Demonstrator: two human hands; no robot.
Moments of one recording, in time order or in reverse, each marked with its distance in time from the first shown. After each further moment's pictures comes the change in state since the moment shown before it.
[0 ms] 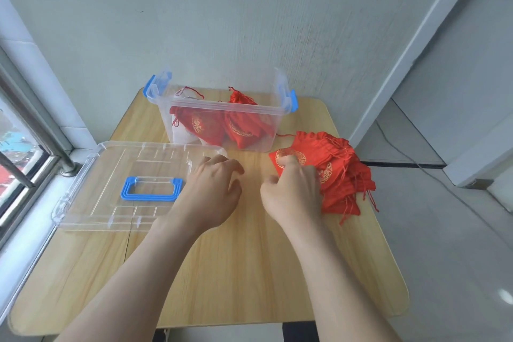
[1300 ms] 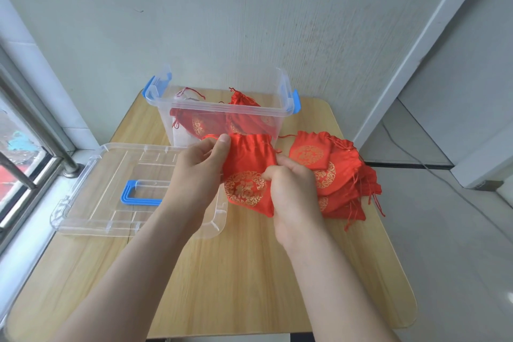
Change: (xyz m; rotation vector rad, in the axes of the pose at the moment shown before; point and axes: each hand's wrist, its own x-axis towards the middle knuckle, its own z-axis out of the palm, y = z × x) left_hand 0.006 0.026 -0.027 -1.118 0.180 -0.392; right_hand 0.002 -0.012 0.012 1.089 -0.162 0.126
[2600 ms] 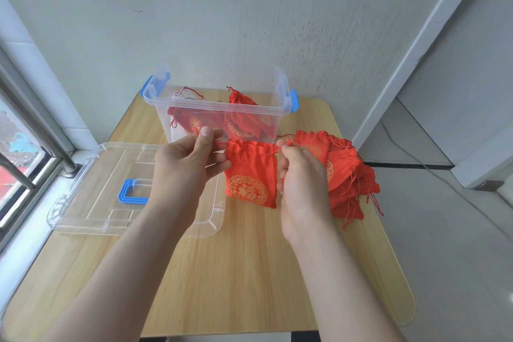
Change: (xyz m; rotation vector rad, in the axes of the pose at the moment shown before) left_hand -0.001 0.007 -0.005 -0.175 0.151 0.048; right_hand 0.000 -0.014 -0.013 0.114 0.090 -0.073
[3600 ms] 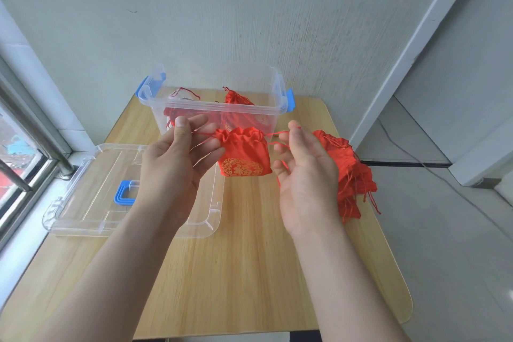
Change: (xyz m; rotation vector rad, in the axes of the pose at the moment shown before) left_hand 0.002 0.010 0.000 -0.235 -0.031 -0.020; right_hand 0.001 -0.007 -0.005 0.297 -0.002 -0.088
